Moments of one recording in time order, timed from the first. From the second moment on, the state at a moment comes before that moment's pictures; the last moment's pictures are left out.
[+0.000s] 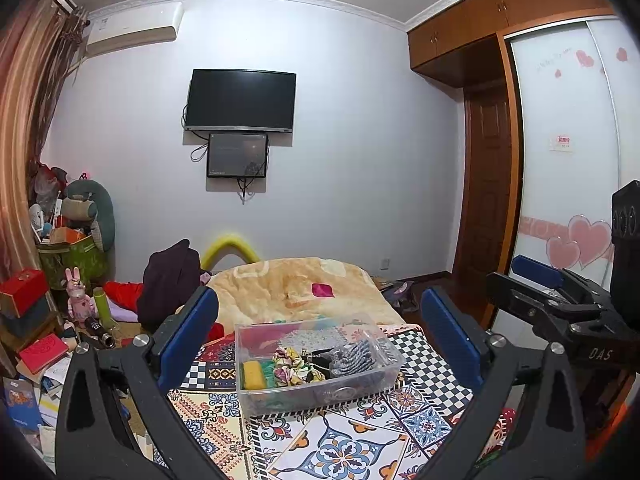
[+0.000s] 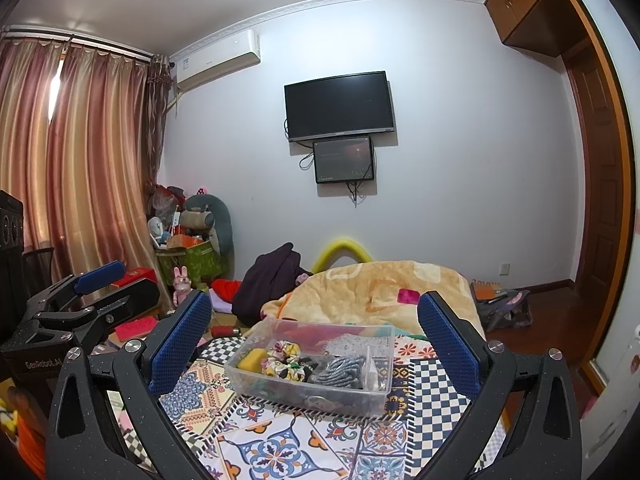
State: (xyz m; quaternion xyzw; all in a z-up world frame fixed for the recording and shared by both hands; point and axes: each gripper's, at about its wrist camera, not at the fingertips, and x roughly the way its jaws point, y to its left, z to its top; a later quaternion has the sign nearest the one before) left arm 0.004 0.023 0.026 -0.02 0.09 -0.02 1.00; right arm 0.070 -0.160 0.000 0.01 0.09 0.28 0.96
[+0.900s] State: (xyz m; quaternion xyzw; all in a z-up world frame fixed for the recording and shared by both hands) left arm 0.002 0.025 0.031 -0.03 0.09 -0.03 1.00; right arm 0.071 -0.162 -0.003 0.01 0.09 0.28 0.96
